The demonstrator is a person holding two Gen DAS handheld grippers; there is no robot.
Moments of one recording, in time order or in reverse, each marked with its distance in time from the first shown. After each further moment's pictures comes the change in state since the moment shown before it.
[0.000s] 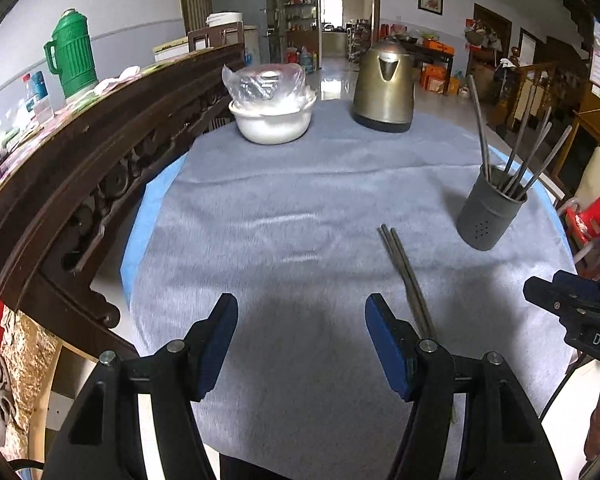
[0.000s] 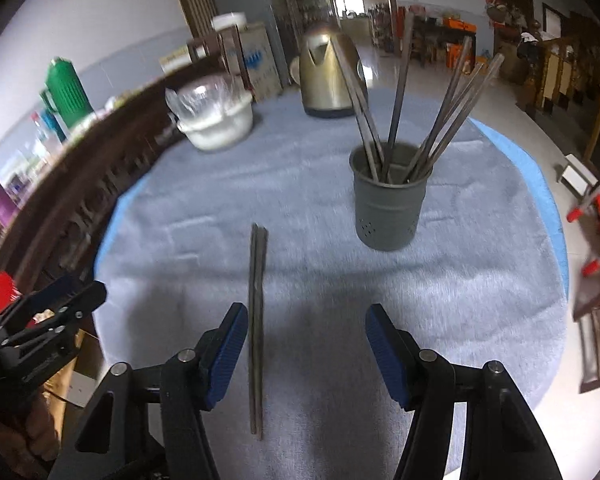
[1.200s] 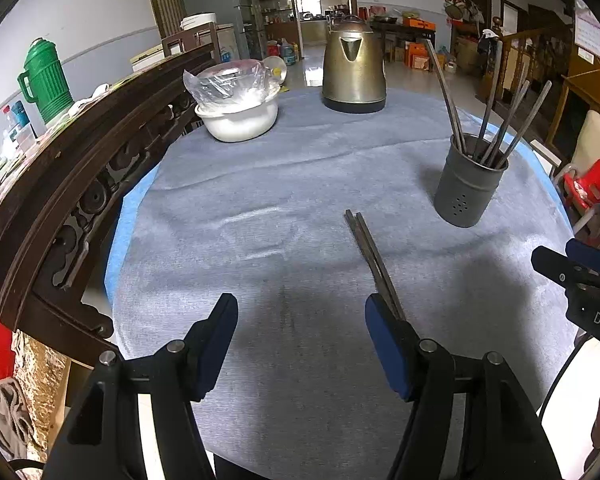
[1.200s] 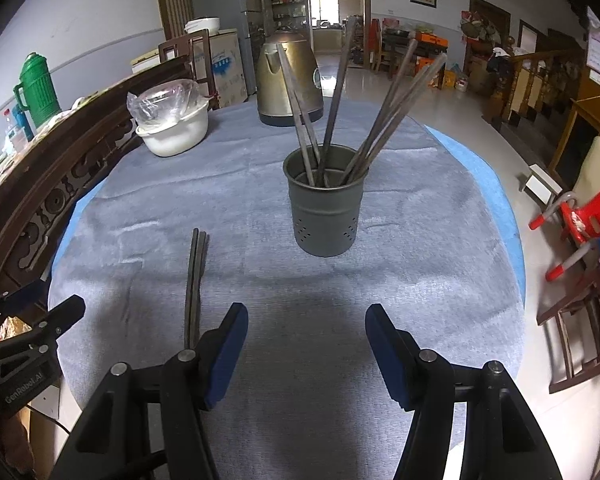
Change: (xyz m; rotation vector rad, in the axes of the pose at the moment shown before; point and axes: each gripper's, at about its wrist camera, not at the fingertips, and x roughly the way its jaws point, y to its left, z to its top) left arm 0.004 -0.052 0.000 0.106 0.035 0.015; right arm -0.014 -0.033 -0.005 0.014 -0.056 -0.117
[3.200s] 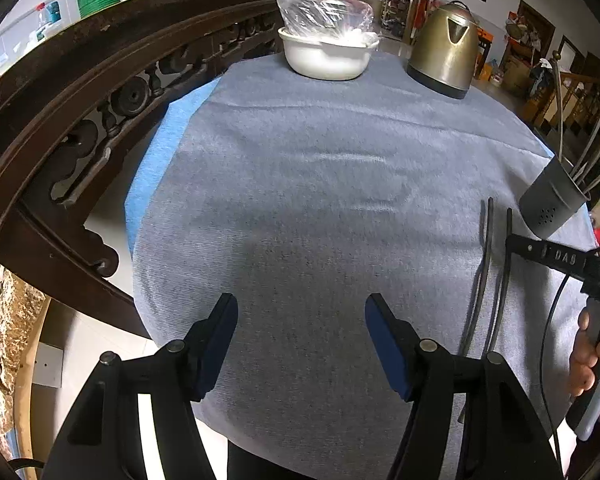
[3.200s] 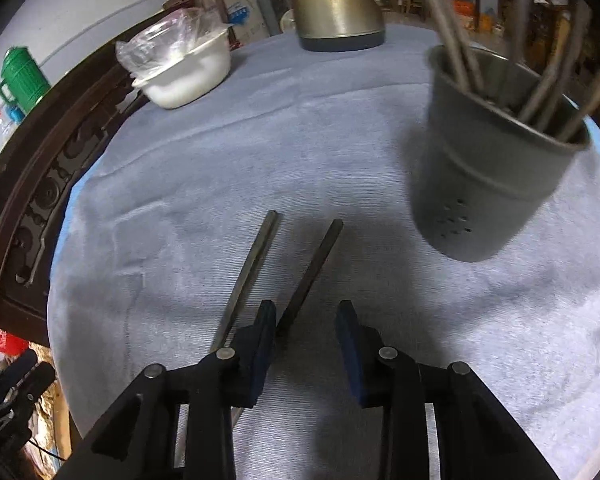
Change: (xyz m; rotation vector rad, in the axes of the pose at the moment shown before) left arm 0.061 0.109 -0.034 -0.228 0.139 -0.019; right arm 0.143 0.054 0.027 0.076 0.219 0.185
